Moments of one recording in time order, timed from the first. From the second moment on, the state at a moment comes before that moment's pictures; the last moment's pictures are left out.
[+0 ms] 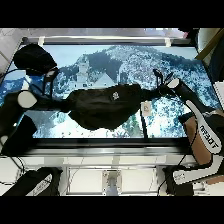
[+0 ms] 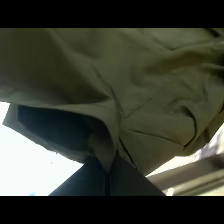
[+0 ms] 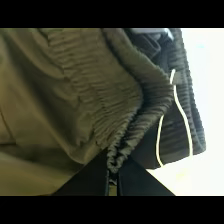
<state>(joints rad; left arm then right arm) -0.17 -0.92 0.94 1.26 -1.06 -1.49 0.04 -1.58 1.22 -0.93 0.91 1.22</state>
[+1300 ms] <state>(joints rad) -0.38 -0.74 0.65 1.18 -1.07 -1.70 0.03 -1.59 1.53 -1.19 1.20 1.25</state>
